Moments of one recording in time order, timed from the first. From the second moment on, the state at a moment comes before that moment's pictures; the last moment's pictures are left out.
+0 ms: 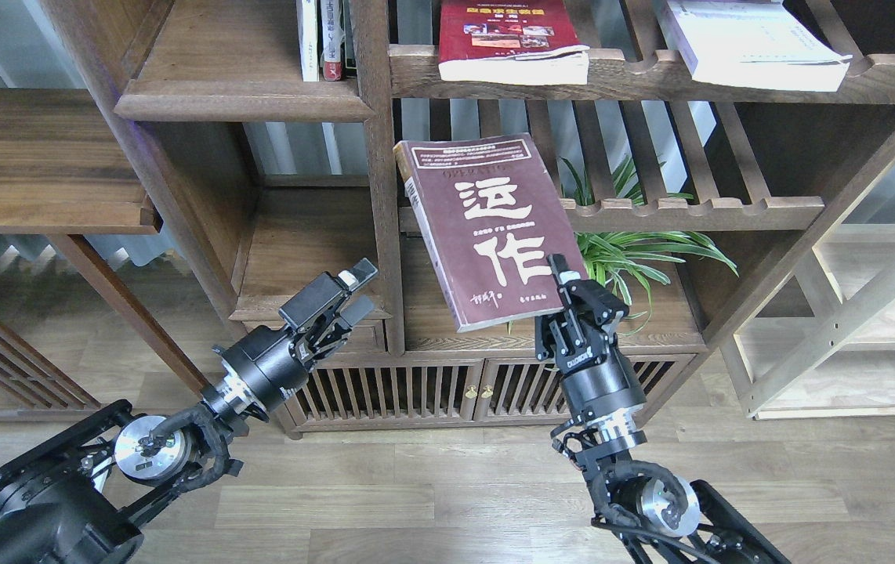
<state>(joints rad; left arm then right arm) -0.37 0.26 -0.69 -1.20 -0.52 -0.49 0.17 -0.02 0.00 1.05 1.28 0.58 0.58 -0.04</state>
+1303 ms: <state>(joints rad) -0.37 0.43 -0.58 -1.28 -0.59 -0.49 0.23 -0.10 0.02 0.90 1.27 0.44 0.58 -0.13</state>
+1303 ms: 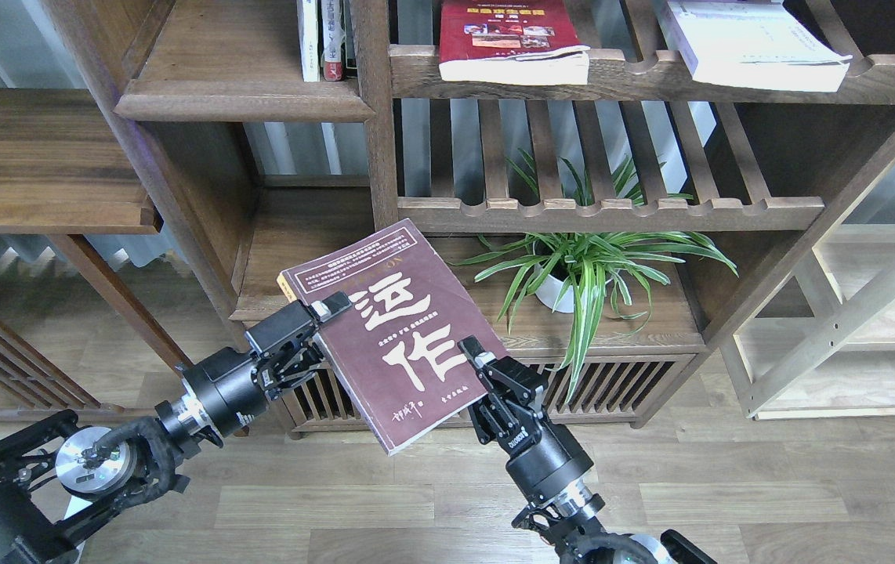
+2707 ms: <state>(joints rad) -0.37 0.41 -0.54 -1.28 -0.52 -0.49 0.23 -0.09 0.01 0.89 1.26 0.40 0.58 -0.14</state>
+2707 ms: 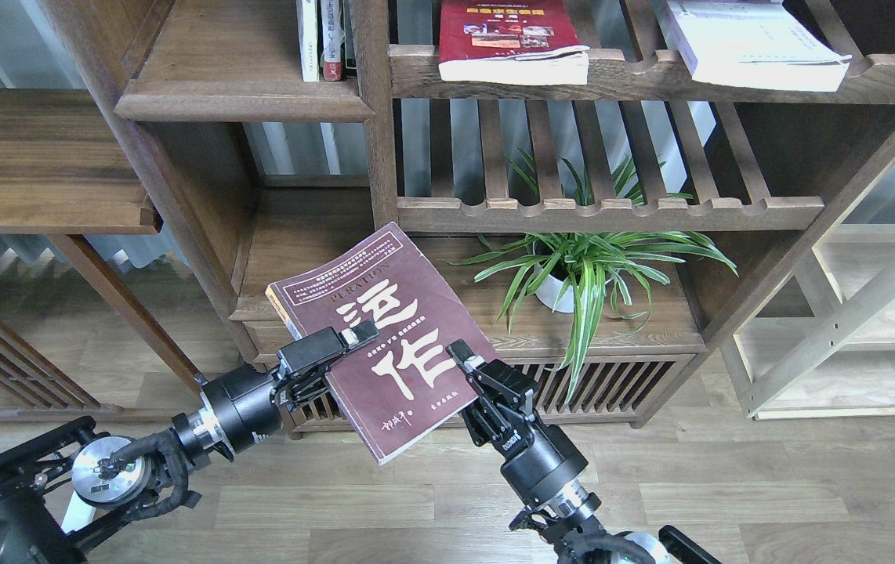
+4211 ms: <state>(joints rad) -0.36 0.51 -0.64 -1.33 -0.44 -0.49 0.22 0.01 0.01 1.08 0.99 0.31 0.58 -0.13</state>
